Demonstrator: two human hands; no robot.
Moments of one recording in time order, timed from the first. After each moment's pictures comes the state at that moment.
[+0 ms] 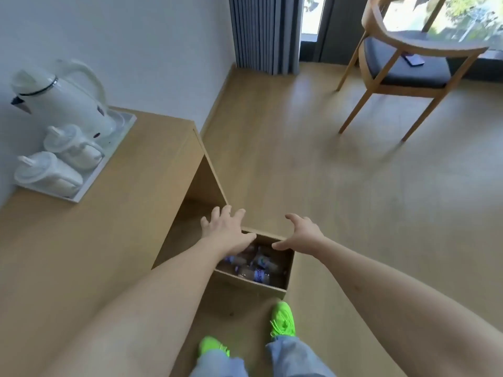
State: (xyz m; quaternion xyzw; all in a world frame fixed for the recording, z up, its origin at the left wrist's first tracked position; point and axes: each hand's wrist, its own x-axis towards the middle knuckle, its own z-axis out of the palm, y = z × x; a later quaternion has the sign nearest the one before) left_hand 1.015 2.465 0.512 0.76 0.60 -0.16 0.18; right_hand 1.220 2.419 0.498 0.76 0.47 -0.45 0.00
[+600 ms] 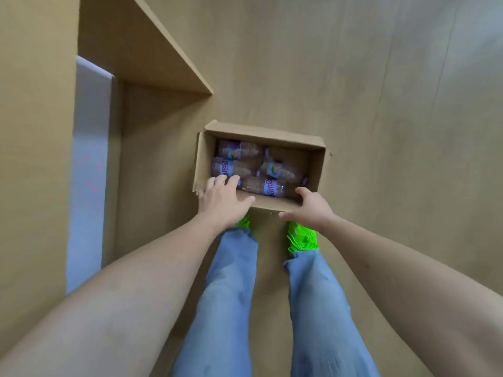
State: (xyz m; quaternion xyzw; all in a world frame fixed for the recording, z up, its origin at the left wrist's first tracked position) left_hand 0.971 2.475 0.169 0.71 0.59 -0.26 0.29; right_hand 1.176 2.394 0.156 0.76 0.32 -0.56 0.09
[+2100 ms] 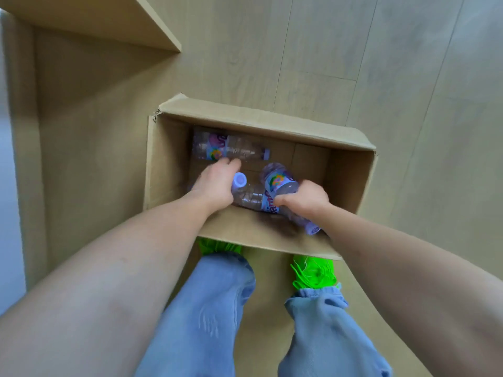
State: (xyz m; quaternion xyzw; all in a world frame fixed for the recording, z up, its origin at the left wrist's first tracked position) left_hand 0.971 2.537 -0.101 0.76 0.48 -0.25 0.35; right_hand 1.168 2.444 -0.111 0.79 0.28 -0.54 0.12
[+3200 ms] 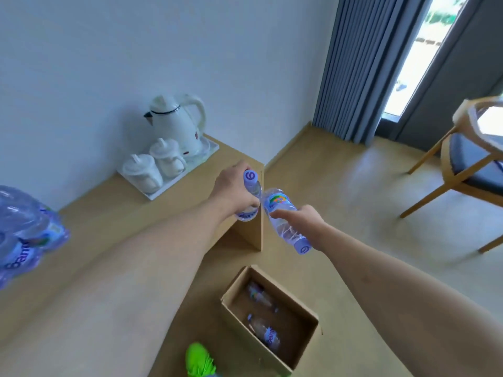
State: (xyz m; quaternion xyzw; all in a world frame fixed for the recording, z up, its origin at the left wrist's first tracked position) left_hand 0.950 2.561 0.658 0.64 0.70 0.25 0.22; right_hand 1.142 2.557 0.609 0.68 0.48 -0.54 -0.15
